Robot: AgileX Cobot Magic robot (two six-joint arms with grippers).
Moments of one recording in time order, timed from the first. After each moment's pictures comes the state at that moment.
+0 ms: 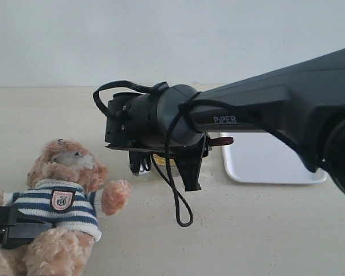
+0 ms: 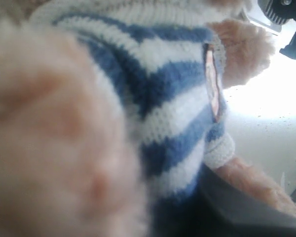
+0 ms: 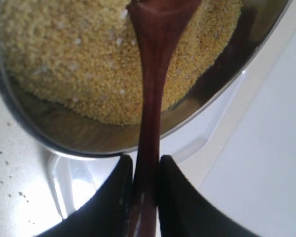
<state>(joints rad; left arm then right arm) 0.23 1.52 -0.30 -1.44 0.86 1.48 0.95 2.21 -1.59 -0.88 1.21 -0.18</state>
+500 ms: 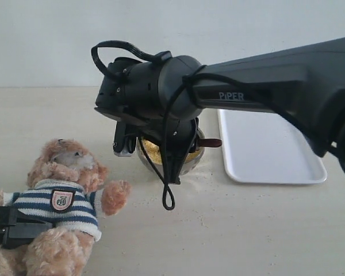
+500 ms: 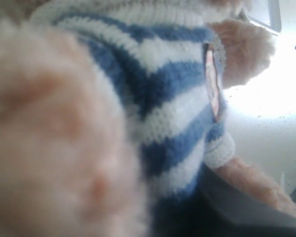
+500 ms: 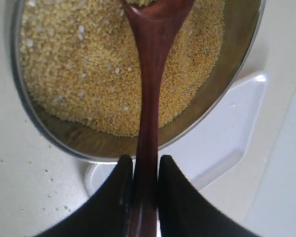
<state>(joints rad) 0.23 1.52 -0.30 -1.44 0.86 1.48 0.93 2.19 -1.71 -0.69 1.22 -0.18</state>
